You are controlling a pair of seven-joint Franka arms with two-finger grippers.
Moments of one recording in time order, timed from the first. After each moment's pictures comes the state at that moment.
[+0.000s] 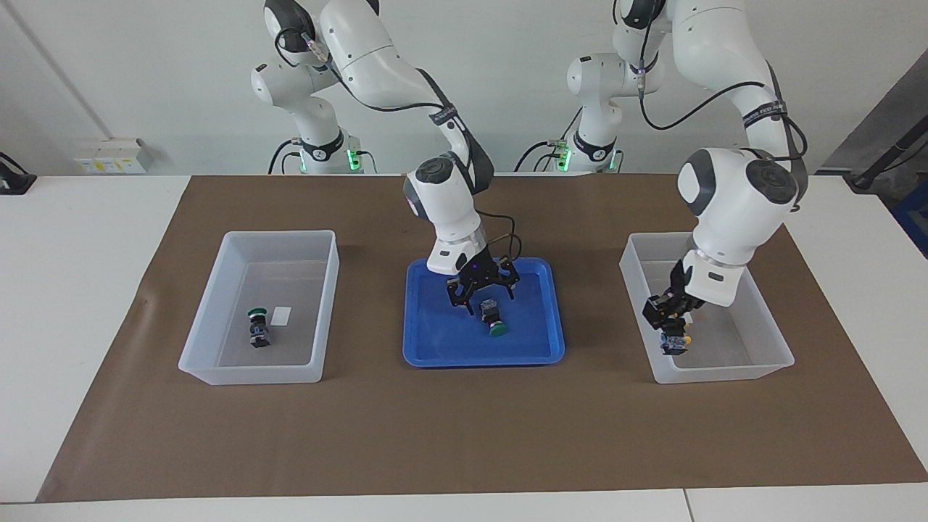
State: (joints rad) left arm 0.05 0.32 -0.12 -1.68 -0.04 2.12 -0.29; right arm 0.65 0.49 0.00 -1.89 0.24 2.81 0.20
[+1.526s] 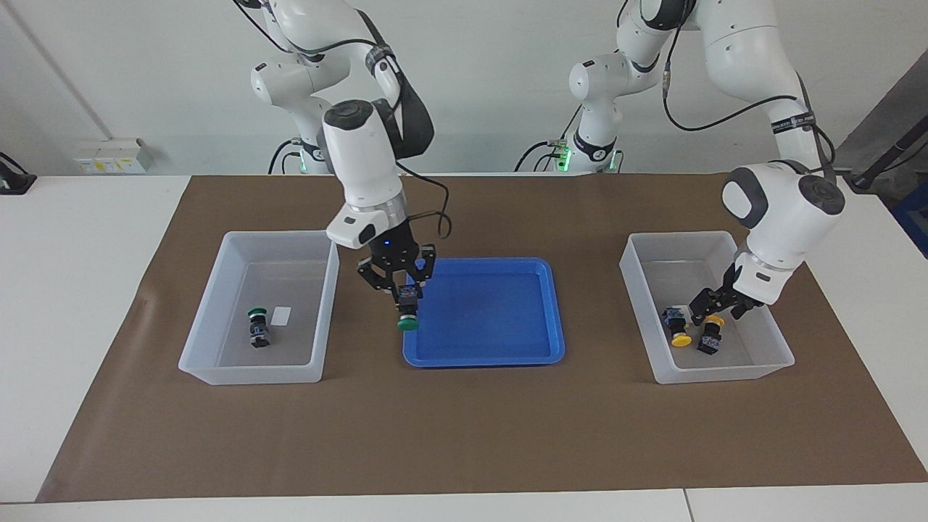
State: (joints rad) left arm 0.19 0.30 -0.14 -1.75 -0.01 2.12 0.00; right arm 0.55 0.16 -0.22 -1.85 0.08 2.29 0.18
